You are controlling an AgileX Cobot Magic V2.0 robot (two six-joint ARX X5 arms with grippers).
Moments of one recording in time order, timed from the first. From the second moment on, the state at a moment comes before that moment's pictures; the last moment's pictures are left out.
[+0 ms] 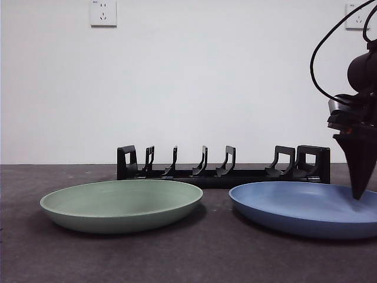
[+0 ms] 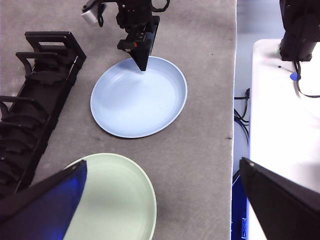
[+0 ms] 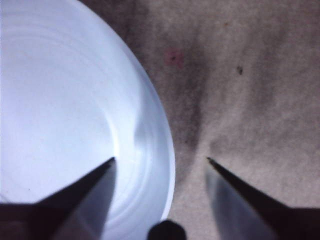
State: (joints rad) left arm -0.76 1.00 1.19 -0.89 0.31 0.50; right arm 0.05 1.74 1.14 -0.89 -0.23 -0.06
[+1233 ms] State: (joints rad) left arm -1.06 1.16 1.19 -0.83 -0.05 0.73; right arm 0.05 1.44 1.45 -1.17 -0.44 -0.07
